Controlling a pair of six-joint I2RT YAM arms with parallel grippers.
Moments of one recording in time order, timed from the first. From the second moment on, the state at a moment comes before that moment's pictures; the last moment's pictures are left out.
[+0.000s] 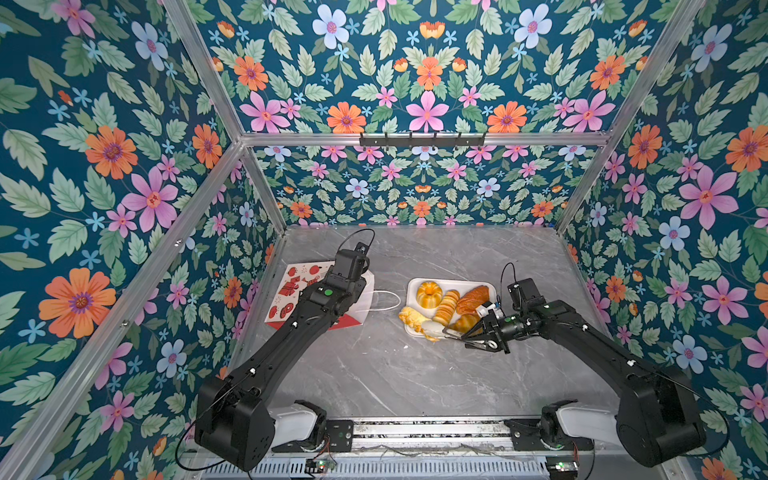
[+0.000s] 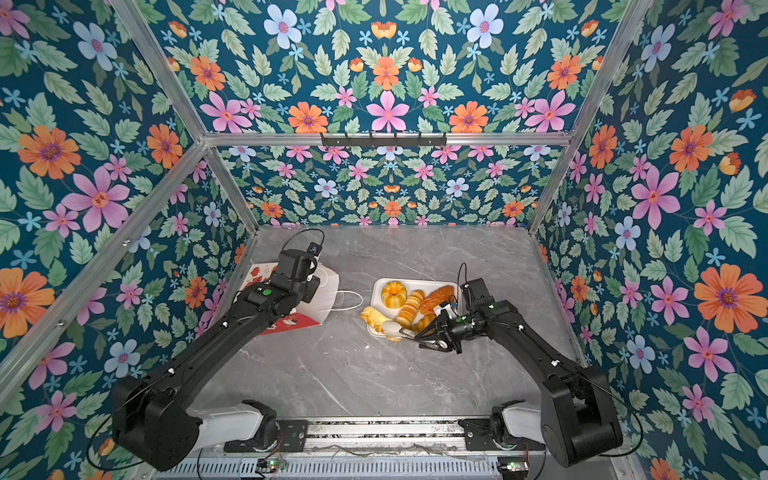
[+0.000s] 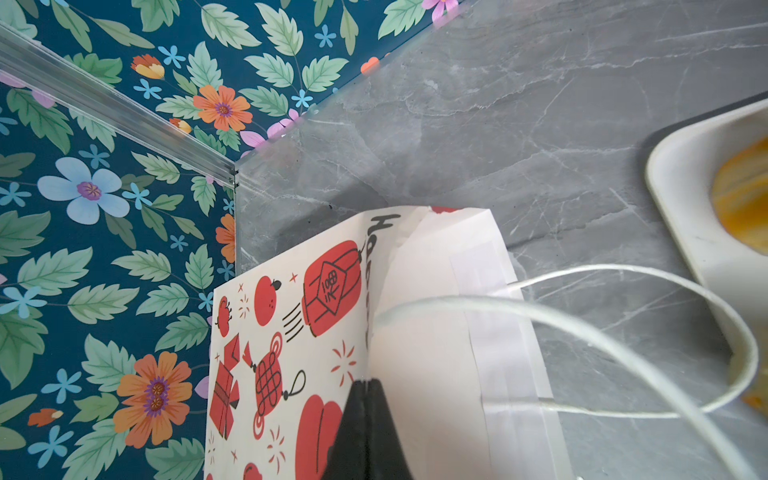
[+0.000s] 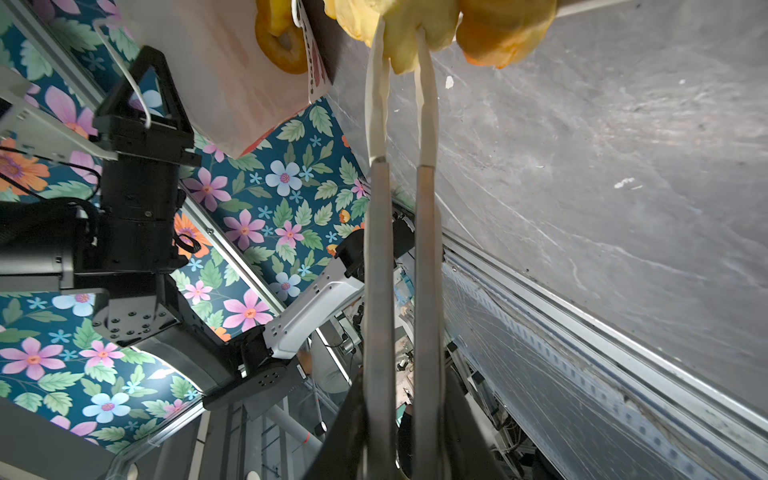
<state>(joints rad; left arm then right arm) -0.46 1.28 1.06 -0.55 -0.47 0.21 0.25 1.28 0.77 -0.69 -1.13 0.83</state>
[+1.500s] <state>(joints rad) -0.46 1.30 1.06 -0.55 -0.45 0.20 0.19 1.15 0.81 -0.70 -1.12 0.86</state>
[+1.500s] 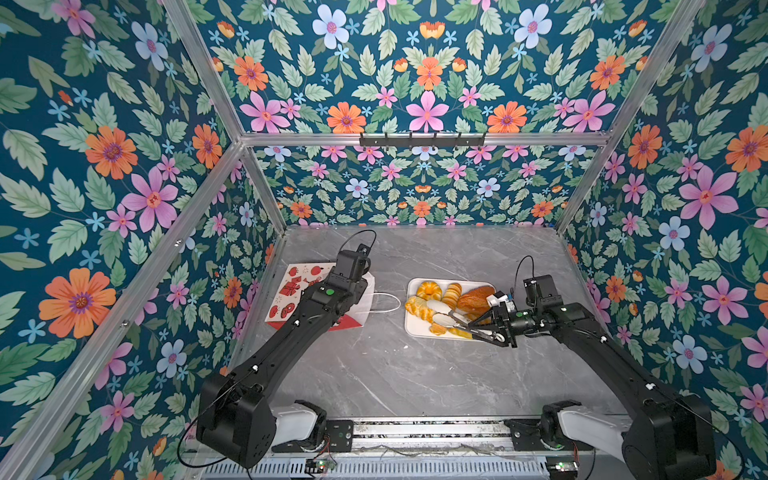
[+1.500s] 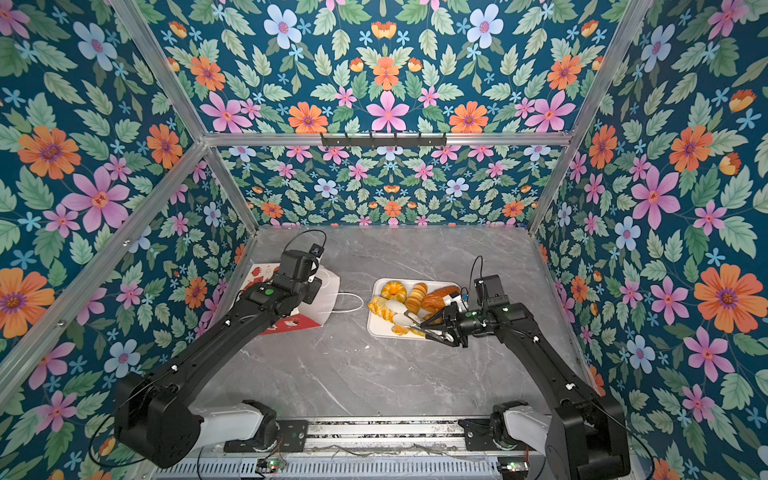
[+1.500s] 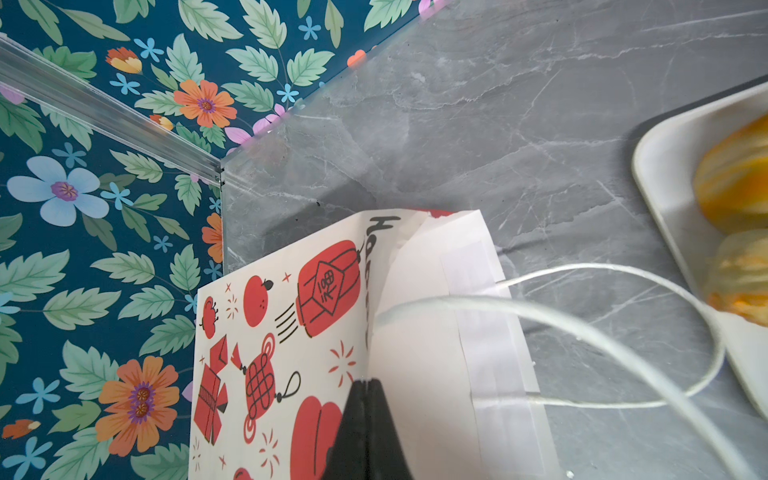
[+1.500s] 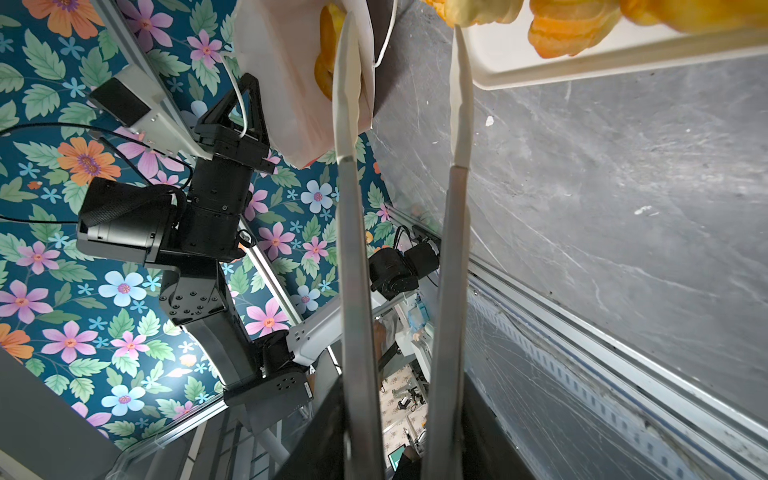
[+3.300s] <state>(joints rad) -0.46 1.31 1.06 -0.55 -0.44 0.19 0.92 1.37 1.23 -1.09 0.21 0.08</state>
